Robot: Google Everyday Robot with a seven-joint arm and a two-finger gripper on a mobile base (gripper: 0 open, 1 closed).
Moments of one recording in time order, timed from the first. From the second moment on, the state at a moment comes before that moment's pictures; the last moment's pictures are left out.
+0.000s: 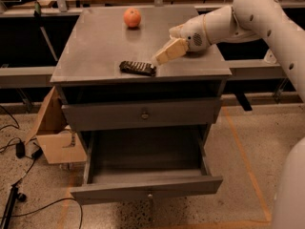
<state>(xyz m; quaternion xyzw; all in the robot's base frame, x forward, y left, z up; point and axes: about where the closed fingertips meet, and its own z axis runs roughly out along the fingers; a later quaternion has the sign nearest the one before) 0.699 -0.033 0.919 -0.49 0.70 0.30 0.42</state>
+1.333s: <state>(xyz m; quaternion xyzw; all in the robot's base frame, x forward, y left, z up) 0.736 0.018 0.839 -0.48 0.73 0.26 0.40</state>
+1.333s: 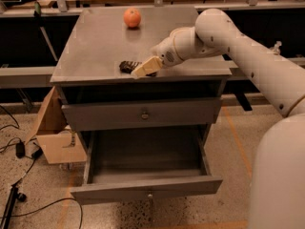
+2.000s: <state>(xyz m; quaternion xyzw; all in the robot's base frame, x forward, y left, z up) 0.737 0.022 0.827 -0.49 0.73 0.26 0.40</state>
